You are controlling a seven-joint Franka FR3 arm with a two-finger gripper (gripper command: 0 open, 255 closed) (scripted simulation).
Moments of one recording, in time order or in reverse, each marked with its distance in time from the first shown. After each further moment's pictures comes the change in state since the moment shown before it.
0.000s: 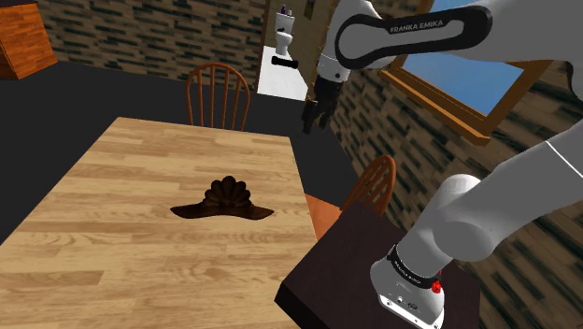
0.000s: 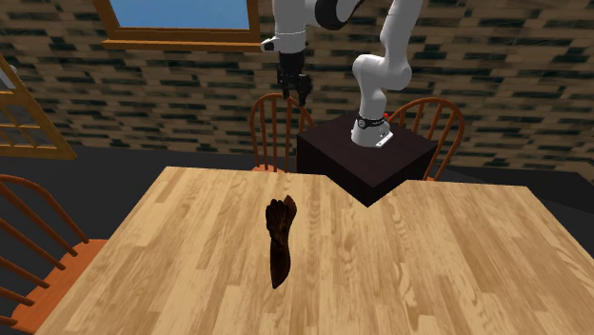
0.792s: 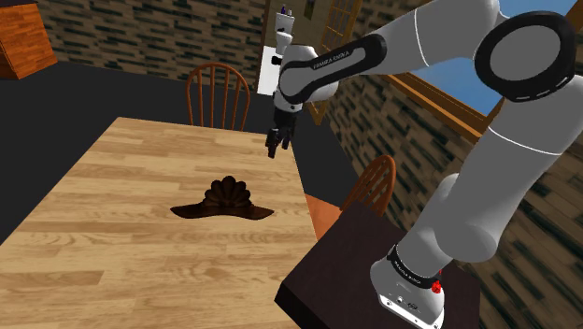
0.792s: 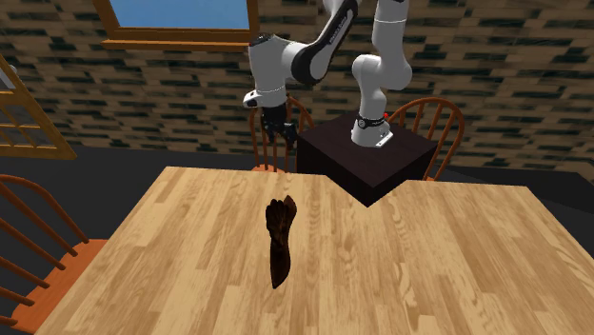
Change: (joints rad) arm 0.055 0.435 0.006 0.144 0.107 0.227 -0.188
